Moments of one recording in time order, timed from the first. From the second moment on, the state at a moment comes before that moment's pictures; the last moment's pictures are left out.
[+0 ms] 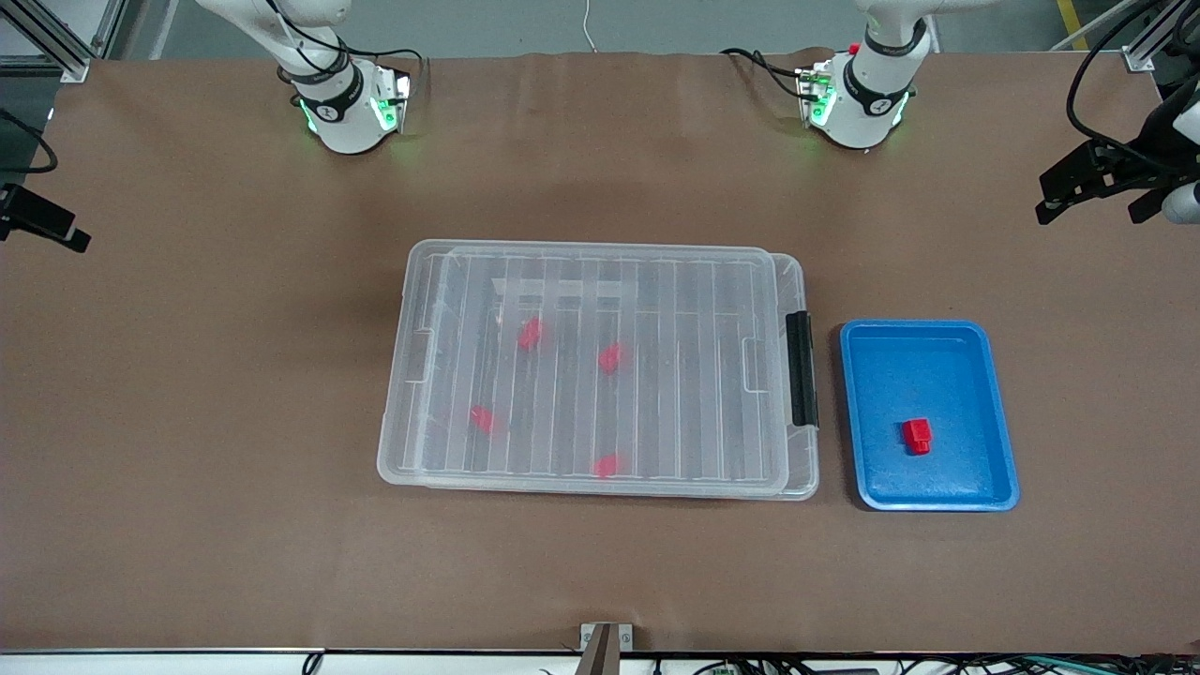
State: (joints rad) left arm 0.05 -0.03 -0.13 -1.48 0.01 1.47 -0.06; right arm -0.16 0.00 0.02 -1.52 0.02 1.48 0.04
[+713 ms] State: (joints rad) left arm 0.04 0.14 -0.15 -1.58 0.03 1.65 -0.06; right arm -0.15 0.01 0.05 -1.53 0.03 1.48 0.03
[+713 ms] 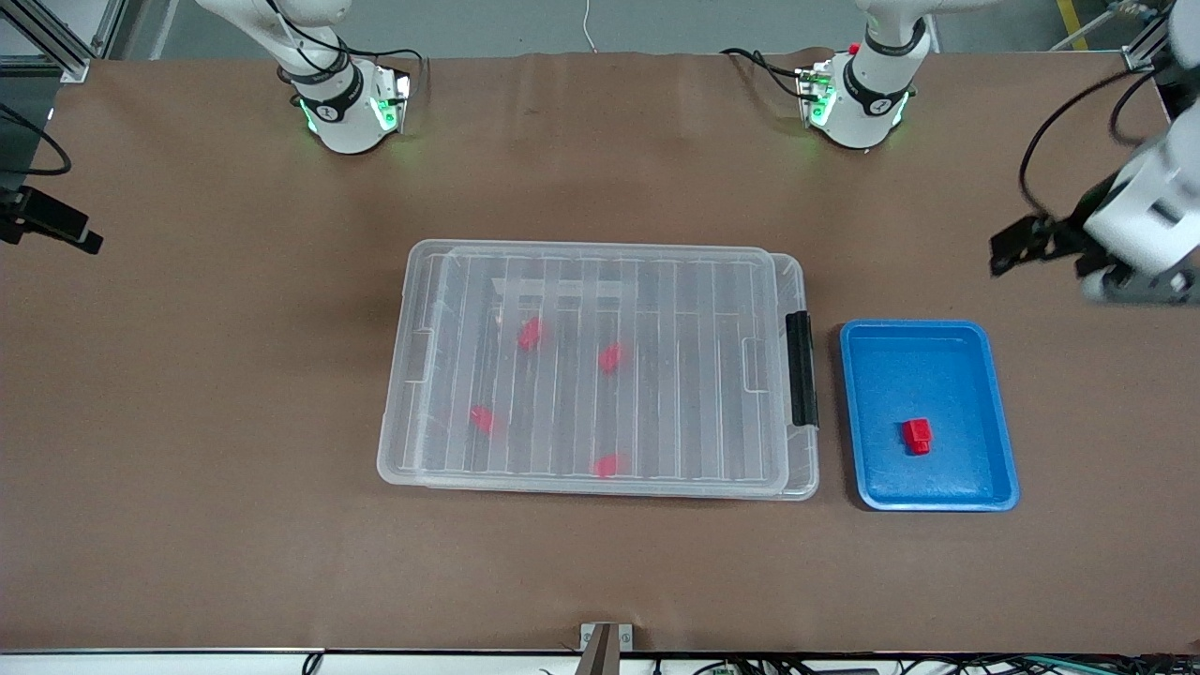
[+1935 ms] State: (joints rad) left arm 0.14 0.71 -0.14 -1.66 0.07 2.37 -0.06; right arm 0.10 0.40 0.25 -1.75 -0.06 2.03 0.36
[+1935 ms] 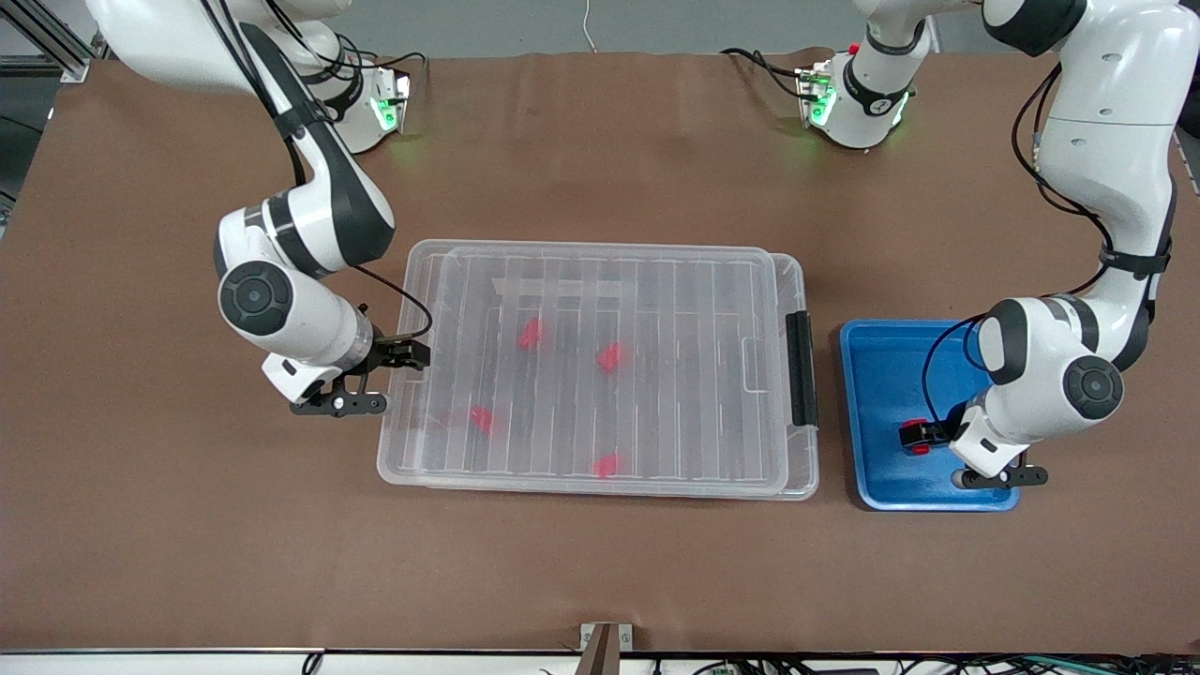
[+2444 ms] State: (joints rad) left arm 0.14 0.73 -0.14 -1.66 0.09 2.37 -0.03; right arm 0.09 0.40 0.24 -1.75 -0.09 2.03 0.36
